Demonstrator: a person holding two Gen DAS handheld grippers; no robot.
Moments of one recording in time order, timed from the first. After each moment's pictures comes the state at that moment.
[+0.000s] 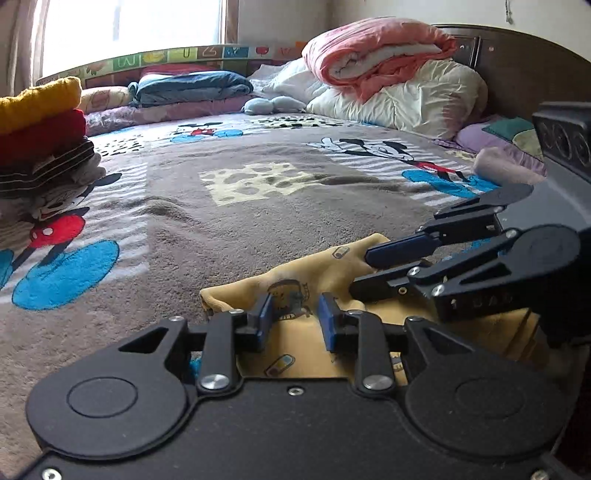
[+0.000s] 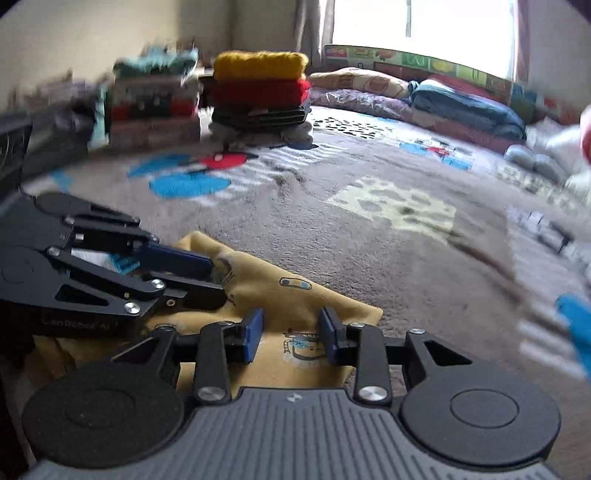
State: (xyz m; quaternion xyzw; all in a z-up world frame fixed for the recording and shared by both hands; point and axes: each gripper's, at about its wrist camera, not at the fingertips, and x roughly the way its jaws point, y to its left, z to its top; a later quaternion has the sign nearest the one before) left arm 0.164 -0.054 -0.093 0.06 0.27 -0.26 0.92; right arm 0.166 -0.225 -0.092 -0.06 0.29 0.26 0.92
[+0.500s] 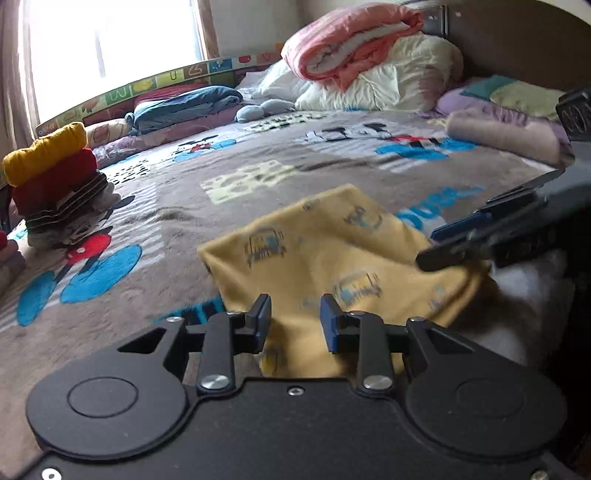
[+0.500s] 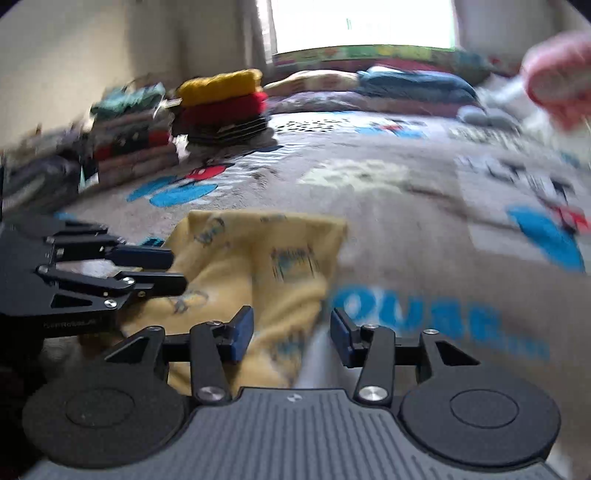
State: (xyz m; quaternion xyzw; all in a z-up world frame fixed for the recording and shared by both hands) left arm 0.084 -0.054 -0.087 0.15 0.25 -0.24 0.92; right arm 0.084 -0.263 -0.098 0.05 0.30 0.20 0.93
